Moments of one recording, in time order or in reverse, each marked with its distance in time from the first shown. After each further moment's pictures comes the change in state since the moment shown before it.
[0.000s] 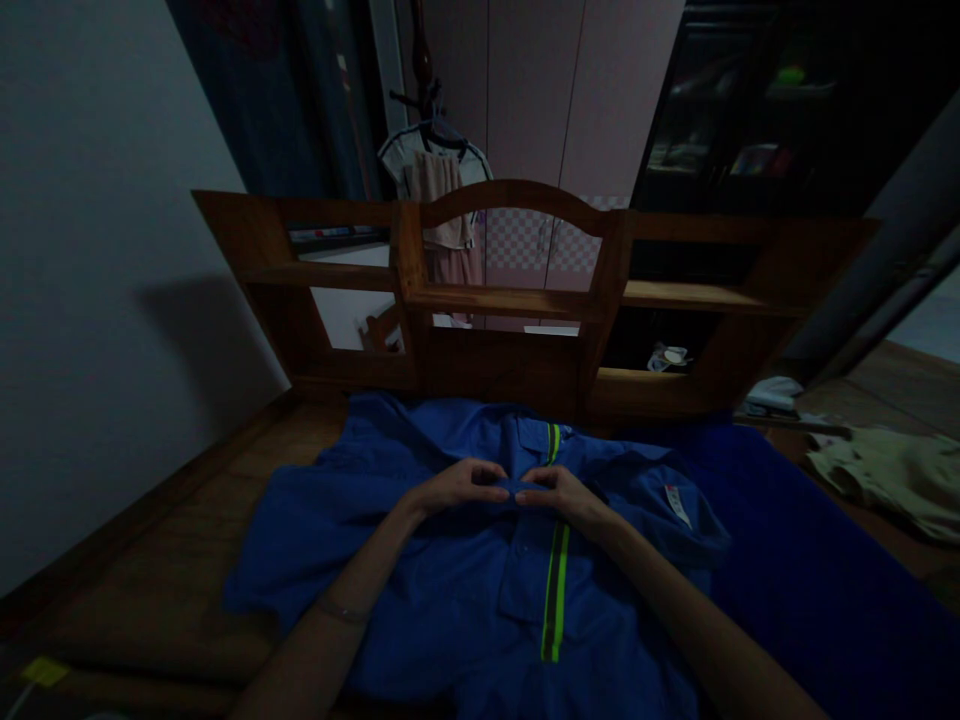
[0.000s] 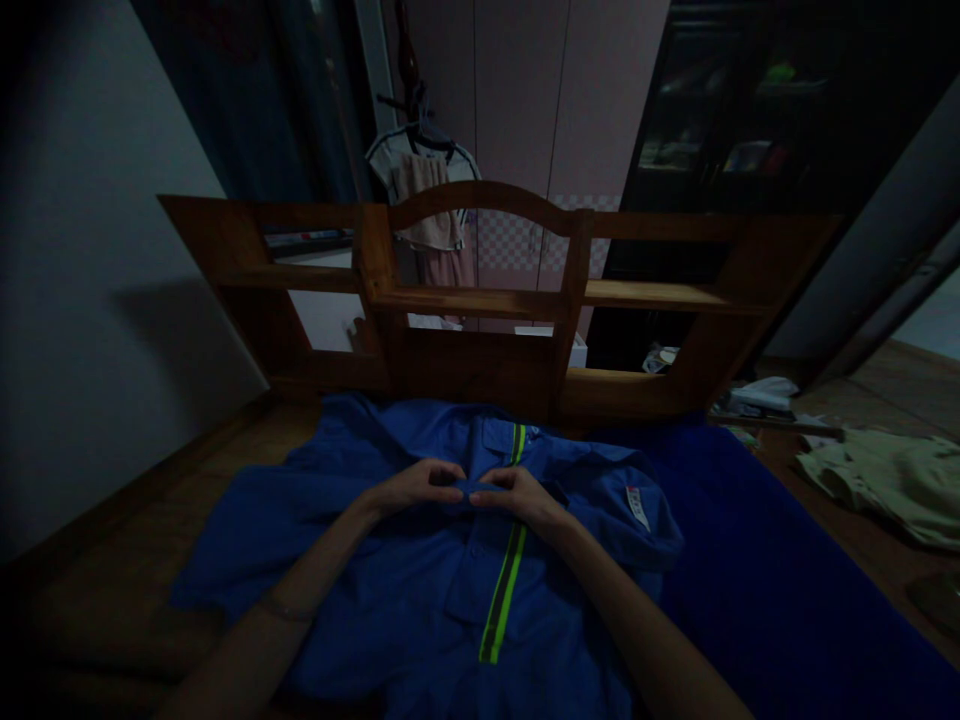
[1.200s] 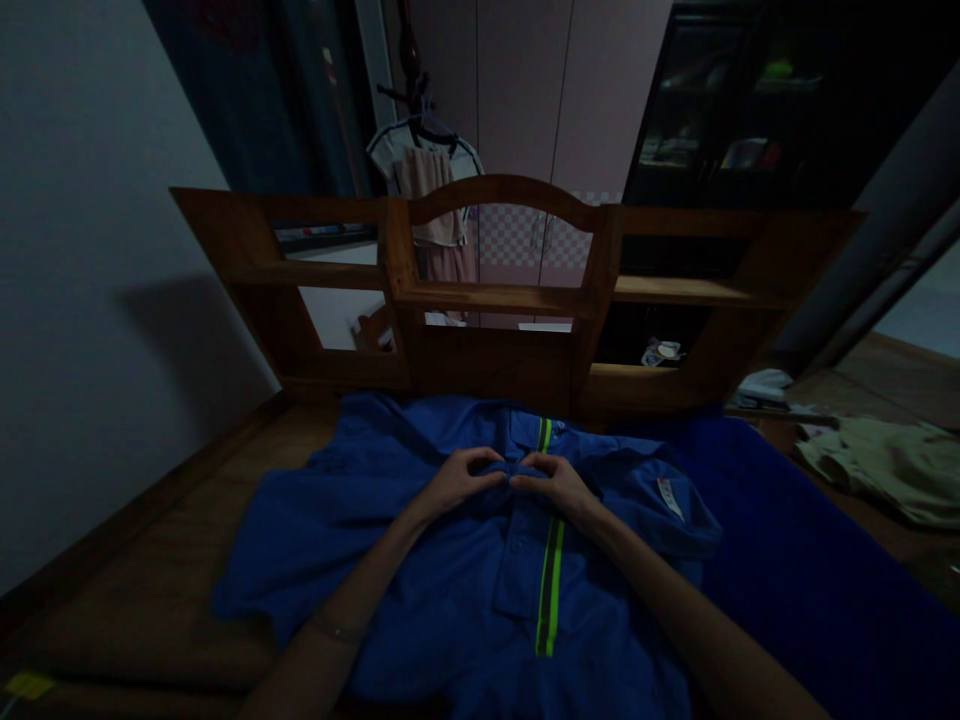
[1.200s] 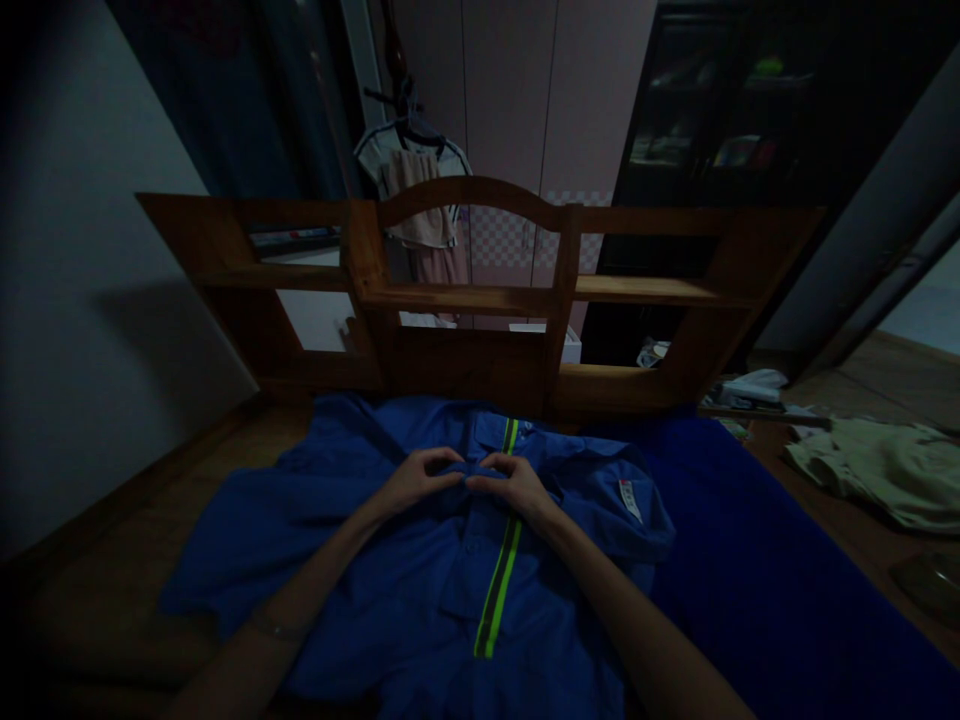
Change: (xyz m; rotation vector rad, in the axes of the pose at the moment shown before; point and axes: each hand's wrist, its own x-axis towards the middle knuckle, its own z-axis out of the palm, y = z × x) left_hand 0.011 -0.006 0.012 0.281 0.363 0.190; right_hand 0.007 0.002 0.000 -0.026 0.195 -0.094
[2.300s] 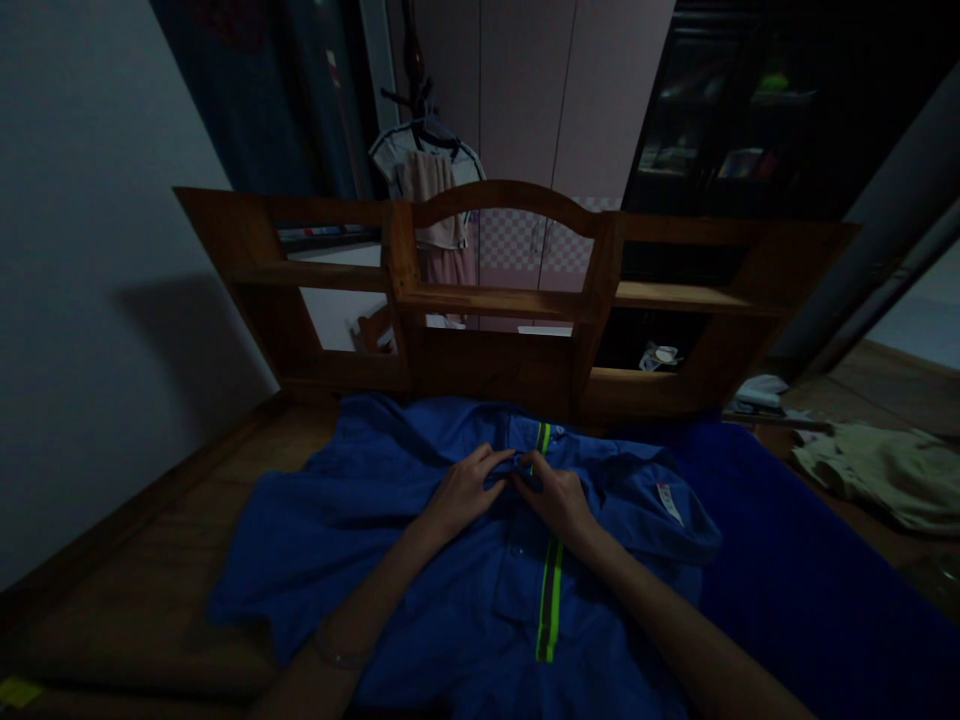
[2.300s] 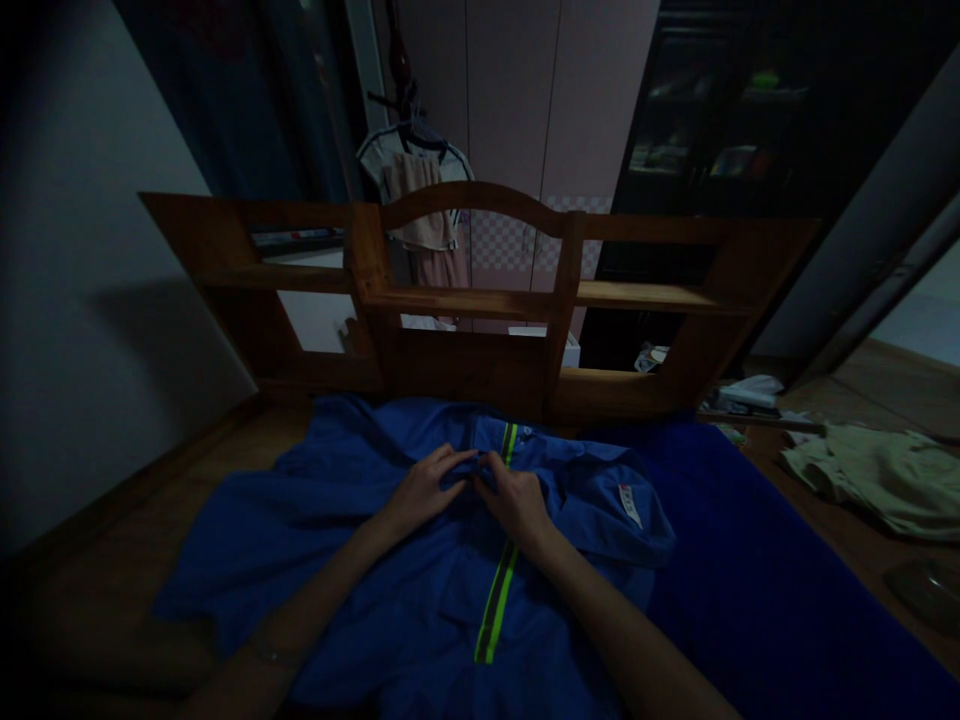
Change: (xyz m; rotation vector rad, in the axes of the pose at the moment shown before) left_hand -0.006 0.000 0.015 0.533 0.132 0.191; right_hand -0.005 0.014 0.012 -0.940 0.317 -0.362
